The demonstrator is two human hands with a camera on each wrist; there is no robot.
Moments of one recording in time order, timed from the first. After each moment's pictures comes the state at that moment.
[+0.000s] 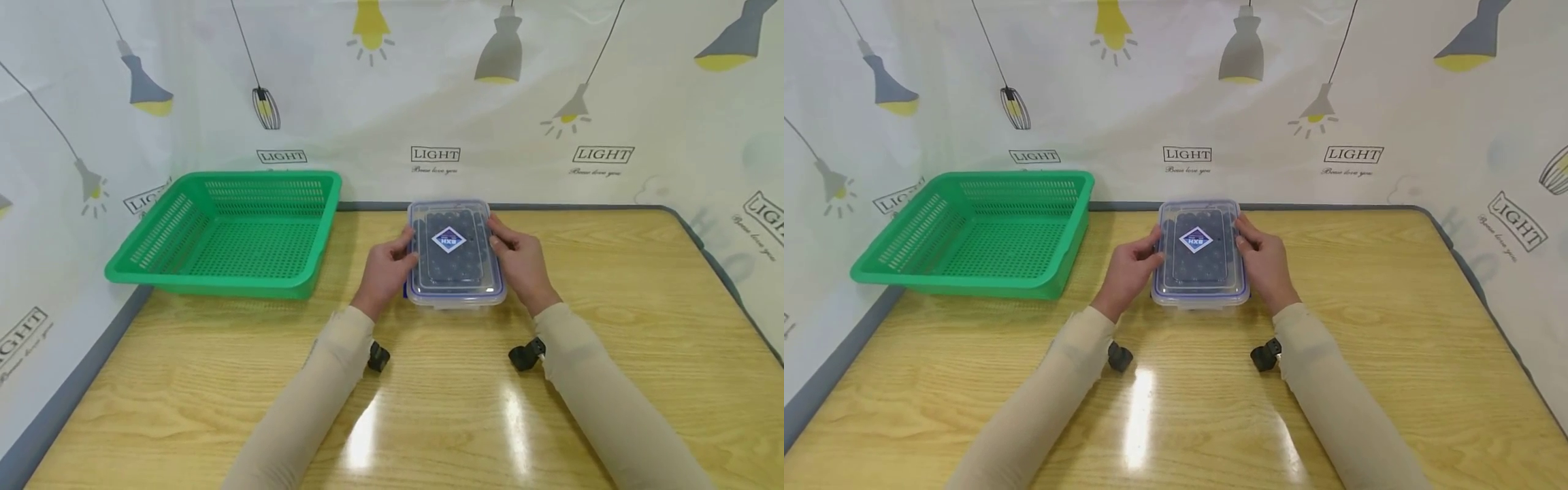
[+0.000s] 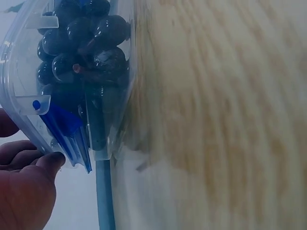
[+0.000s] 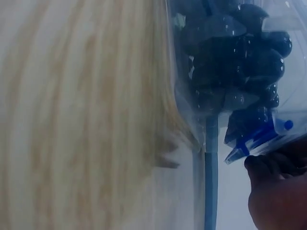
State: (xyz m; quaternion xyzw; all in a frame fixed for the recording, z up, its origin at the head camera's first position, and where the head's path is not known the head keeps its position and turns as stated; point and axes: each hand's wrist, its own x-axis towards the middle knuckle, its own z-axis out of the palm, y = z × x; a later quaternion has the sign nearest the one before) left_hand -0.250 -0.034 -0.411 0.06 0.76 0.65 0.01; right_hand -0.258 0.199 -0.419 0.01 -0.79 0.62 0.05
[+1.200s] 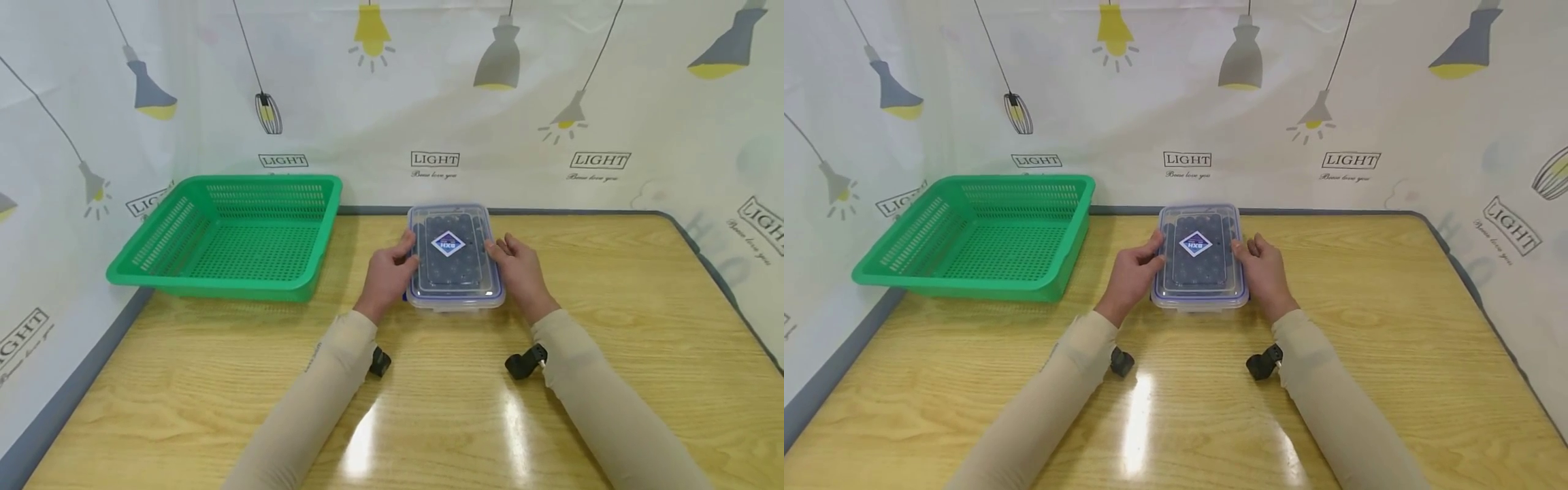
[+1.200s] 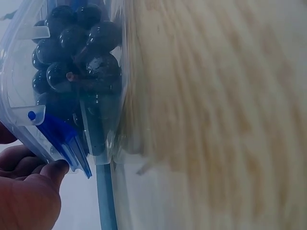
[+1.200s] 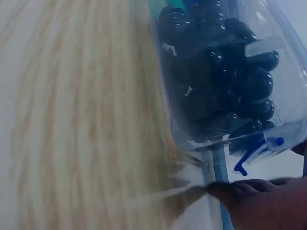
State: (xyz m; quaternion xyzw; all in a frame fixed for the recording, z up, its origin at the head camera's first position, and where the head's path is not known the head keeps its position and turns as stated) left_hand -0.247 -0.031 -0.413 0.06 0.79 0.60 -0.01; right_hand -0.249 0.198 -0.416 -0.06 -0.77 0.63 -0.03
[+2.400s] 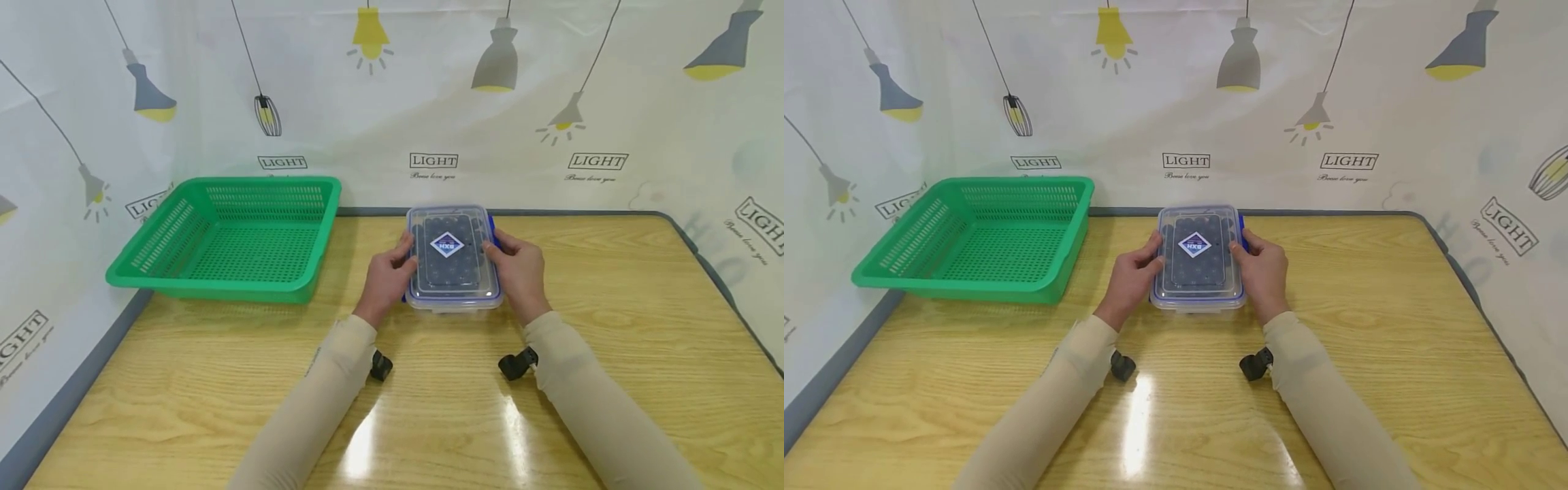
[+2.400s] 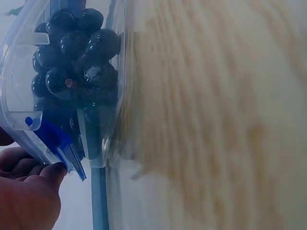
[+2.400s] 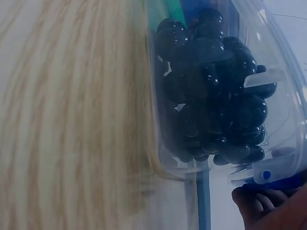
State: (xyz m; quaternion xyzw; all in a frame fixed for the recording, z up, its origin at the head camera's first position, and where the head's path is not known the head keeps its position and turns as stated) left_hand -0.247 -0.031 -0.418 0.07 0.78 0.62 0.00; right_hand -0.243 0.186 -0.406 -0.12 -0.77 0.63 0.05
